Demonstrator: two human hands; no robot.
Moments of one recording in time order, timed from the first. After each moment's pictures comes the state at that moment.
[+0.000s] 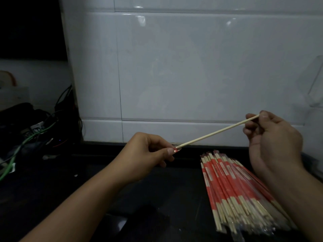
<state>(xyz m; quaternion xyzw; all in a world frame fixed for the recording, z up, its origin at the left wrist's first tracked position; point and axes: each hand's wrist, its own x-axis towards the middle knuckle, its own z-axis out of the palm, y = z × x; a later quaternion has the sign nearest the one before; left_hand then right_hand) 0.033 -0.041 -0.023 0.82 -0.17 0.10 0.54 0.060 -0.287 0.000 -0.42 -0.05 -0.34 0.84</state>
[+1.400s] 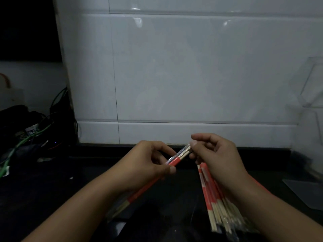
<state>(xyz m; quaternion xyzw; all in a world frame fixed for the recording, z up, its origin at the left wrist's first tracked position) 0.030 -0.046 -0.025 0.87 -0.20 0.04 0.46 0.042 -0.239 -0.036 -0.72 -0.14 -0.18 0.66</state>
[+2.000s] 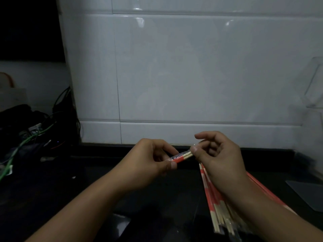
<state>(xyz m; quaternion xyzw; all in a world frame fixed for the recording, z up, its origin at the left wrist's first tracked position) 0.032 -0.046 -0.027 0.85 -0.19 0.07 0.48 0.043 -0.235 -0.042 -0.72 -0.17 -0.26 0.62</state>
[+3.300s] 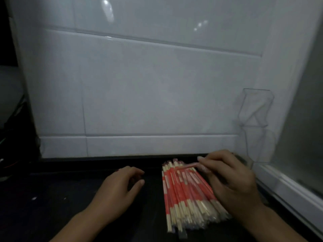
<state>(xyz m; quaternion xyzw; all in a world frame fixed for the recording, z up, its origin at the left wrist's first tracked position) 0.038 -0.062 -0.060 0.91 -0.20 0.19 0.32 -0.017 -0.334 -0.006 -0.78 -0.27 -0.52 0.21</state>
